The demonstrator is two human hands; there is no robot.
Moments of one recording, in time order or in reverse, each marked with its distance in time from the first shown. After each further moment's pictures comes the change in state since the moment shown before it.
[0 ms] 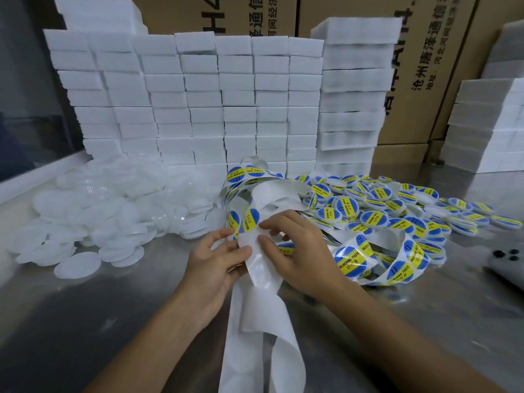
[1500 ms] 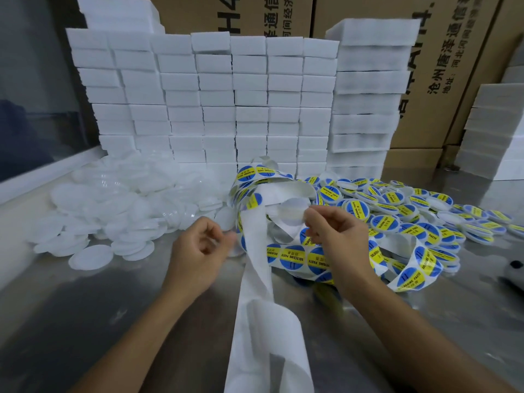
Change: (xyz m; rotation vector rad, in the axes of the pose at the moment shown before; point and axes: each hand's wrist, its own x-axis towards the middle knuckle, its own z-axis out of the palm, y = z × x) left_hand 0.015 0.013 -0.038 0.780 0.134 0.505; right_hand 0.008 0.007 -0.019 0.641 0.341 0.665
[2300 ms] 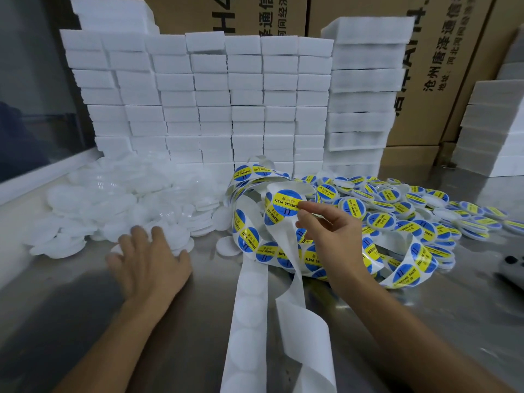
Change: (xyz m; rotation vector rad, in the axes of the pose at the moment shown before) left_hand 0.009 -0.019 -0.038 1.284 0.106 -0.179; right_hand -0.005 -0.004 0.002 -0.038 -0.040 -0.086
